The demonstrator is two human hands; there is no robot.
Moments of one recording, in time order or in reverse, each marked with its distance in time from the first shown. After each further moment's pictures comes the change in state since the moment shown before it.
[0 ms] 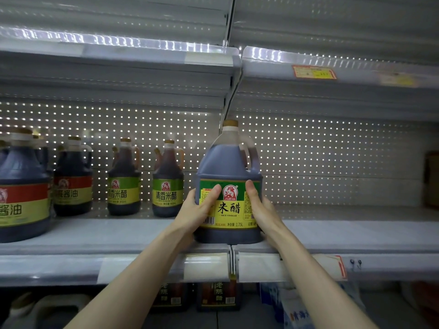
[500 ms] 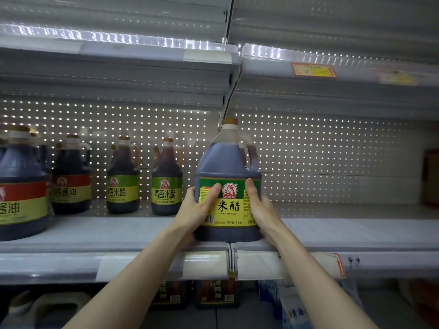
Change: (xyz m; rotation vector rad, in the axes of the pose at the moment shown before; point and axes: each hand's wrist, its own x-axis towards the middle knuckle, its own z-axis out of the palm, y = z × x) left_hand 0.005 -0.003 -0.001 0.070 0.041 0.015; right_hand -0.002 -0.002 0.000 -0.004 0.012 -0.009
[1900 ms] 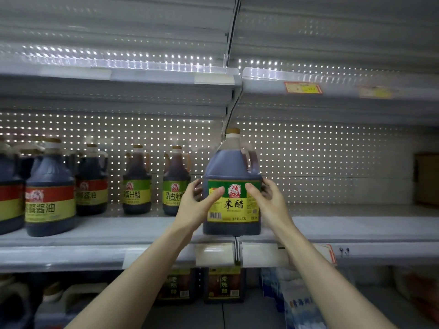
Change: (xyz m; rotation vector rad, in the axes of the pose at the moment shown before) left_hand -0.052 0.051 0.001 0.112 0.108 0.086; right_hand -0.026 -0.023 -0.010 0.023 0.127 -0.216
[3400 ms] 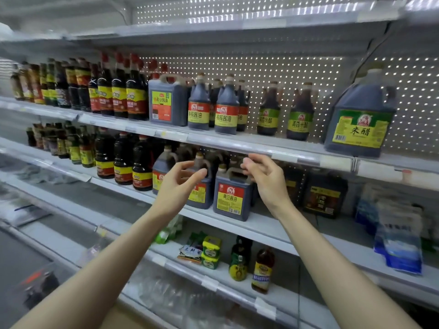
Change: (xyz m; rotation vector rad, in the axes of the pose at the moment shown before) left_hand -0.342 0.064 -0.260 0.293 0.403 -0.082; right_hand -0.284 -0.099 0.191 0.176 -0.445 0.026
